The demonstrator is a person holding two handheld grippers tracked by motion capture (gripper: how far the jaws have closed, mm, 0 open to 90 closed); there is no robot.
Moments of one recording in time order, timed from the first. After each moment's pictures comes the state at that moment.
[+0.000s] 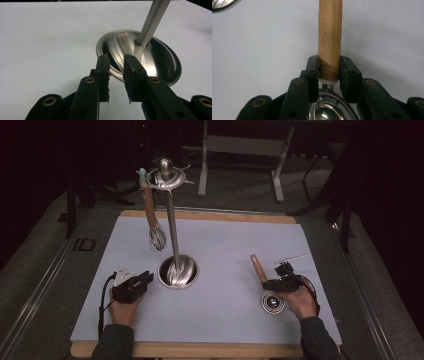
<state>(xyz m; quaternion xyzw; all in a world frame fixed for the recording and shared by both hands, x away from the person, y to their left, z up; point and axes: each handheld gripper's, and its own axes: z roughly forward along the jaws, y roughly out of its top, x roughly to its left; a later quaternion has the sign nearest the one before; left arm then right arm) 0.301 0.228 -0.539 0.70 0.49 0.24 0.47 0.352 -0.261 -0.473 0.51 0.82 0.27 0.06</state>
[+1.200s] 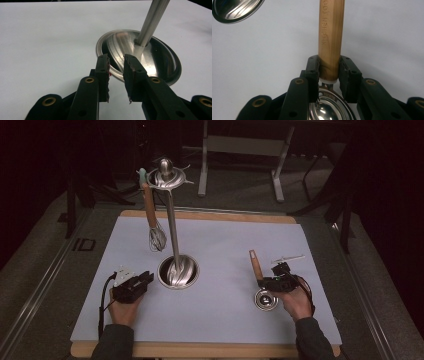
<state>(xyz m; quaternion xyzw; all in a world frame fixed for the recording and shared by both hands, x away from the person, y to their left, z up) 0.301 0.228 -0.539 0.70 0.48 0.24 0.47 0.349 -0.250 -0.471 0.49 0.81 0.30 0.07</state>
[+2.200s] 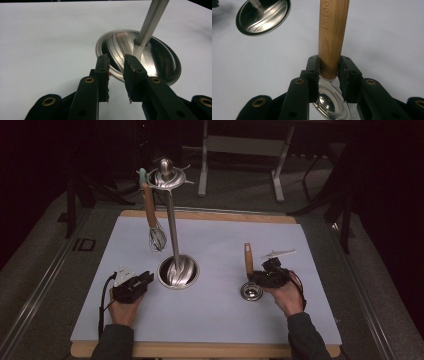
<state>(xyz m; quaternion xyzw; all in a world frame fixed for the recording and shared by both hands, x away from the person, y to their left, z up) 0.300 0.228 -0.539 0.70 0.48 0.24 0.47 0.350 -0.218 -0.451 0.45 0.82 0.34 0.09</state>
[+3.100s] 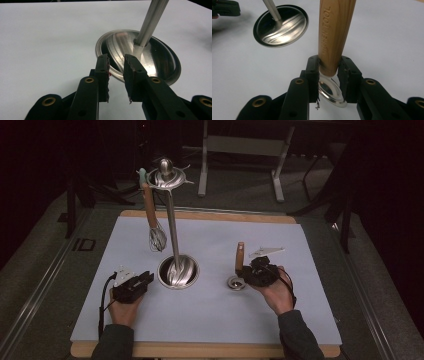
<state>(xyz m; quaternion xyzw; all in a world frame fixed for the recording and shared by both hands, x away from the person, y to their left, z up) 0.301 0.228 -0.539 0.70 0.48 0.24 0.47 0.342 -0.183 -0.434 0.40 0.83 0.36 0.12</state>
